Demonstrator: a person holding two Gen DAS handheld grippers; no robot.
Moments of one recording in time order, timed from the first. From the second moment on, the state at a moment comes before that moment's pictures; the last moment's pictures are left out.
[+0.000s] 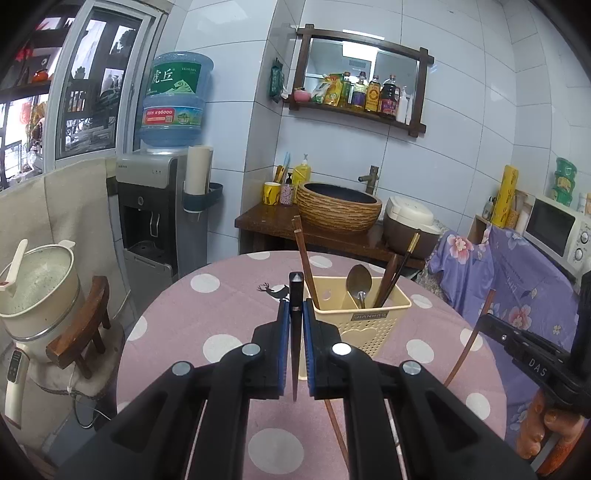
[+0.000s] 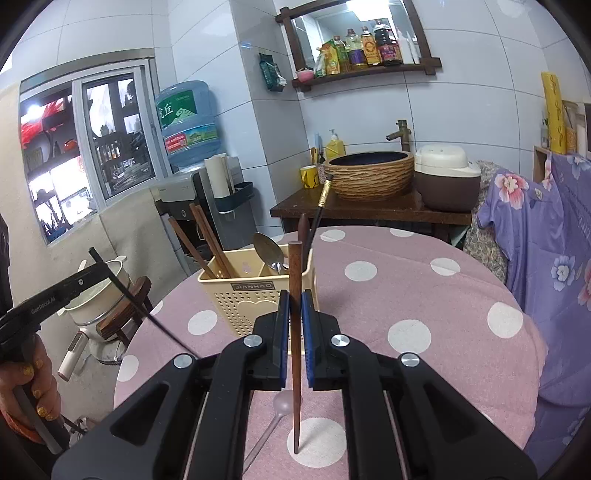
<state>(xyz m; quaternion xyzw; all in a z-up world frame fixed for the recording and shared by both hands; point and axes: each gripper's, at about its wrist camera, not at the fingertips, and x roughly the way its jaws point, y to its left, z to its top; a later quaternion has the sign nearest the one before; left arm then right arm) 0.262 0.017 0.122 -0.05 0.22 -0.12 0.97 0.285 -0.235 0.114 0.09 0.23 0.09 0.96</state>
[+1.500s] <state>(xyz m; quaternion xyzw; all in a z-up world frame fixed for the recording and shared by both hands) 0.363 -0.033 0.174 -0.08 0.21 -0.14 0.96 0.407 -0.205 0.188 0.06 0.19 0.05 0.98</state>
